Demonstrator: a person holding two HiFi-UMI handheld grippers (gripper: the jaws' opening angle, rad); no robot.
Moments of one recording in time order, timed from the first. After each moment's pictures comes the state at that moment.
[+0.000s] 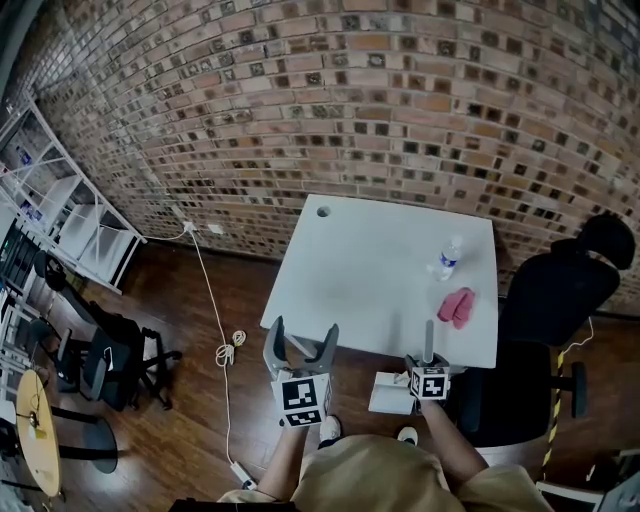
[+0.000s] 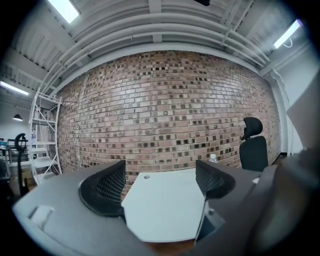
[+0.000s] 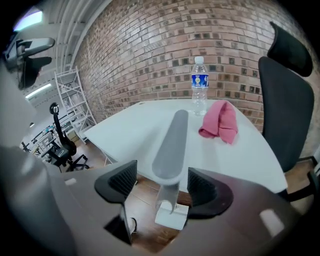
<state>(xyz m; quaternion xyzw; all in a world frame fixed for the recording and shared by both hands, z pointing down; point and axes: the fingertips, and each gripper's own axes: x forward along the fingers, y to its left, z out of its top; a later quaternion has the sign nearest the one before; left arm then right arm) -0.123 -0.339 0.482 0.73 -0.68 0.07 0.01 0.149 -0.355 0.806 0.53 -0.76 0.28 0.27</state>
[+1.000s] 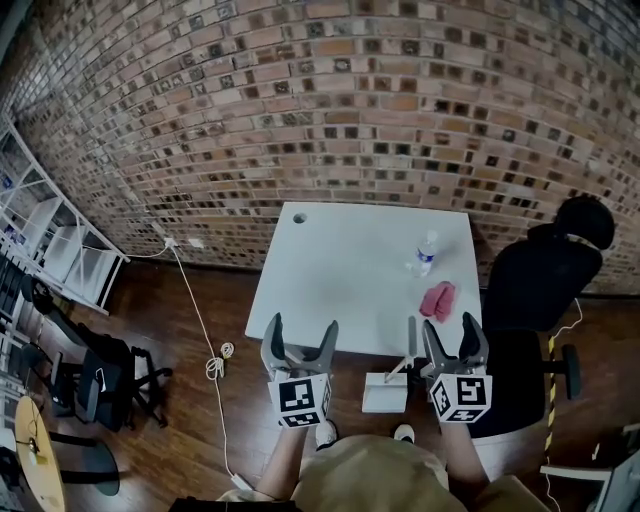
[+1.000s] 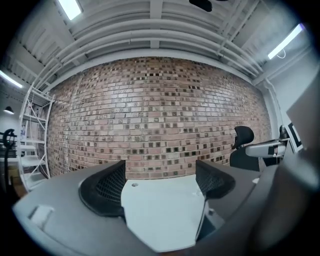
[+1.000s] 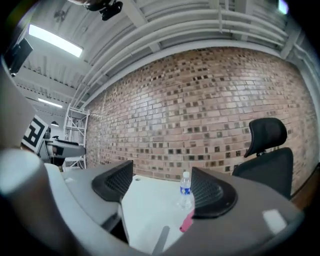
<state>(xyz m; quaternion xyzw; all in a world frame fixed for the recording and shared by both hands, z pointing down) -0.083 -0.345 0.458 0.77 -0.64 0.04 0.00 0.185 -0.342 0.469 0.61 -0.79 0.03 -0.01</state>
